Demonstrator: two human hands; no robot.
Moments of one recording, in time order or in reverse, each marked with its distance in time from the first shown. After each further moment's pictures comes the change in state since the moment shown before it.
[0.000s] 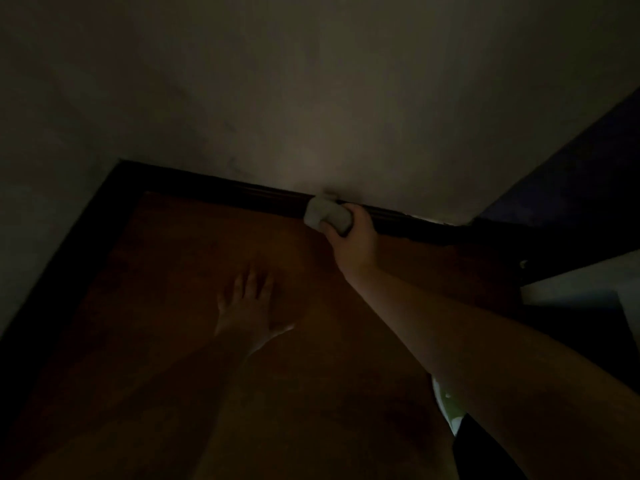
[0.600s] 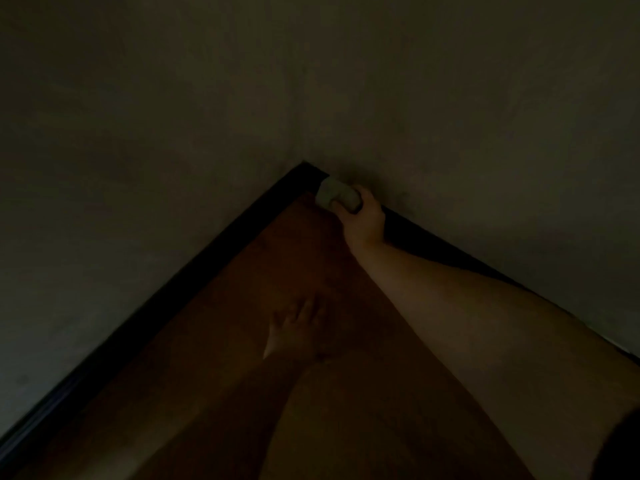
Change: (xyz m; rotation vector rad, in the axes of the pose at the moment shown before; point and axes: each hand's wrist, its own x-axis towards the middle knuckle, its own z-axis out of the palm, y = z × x) left_hand -0.044 -0.078 0.011 -0.177 -0.042 -0.257; right_hand 0.023 -0.113 0.217 0.128 -0.451 -0.057
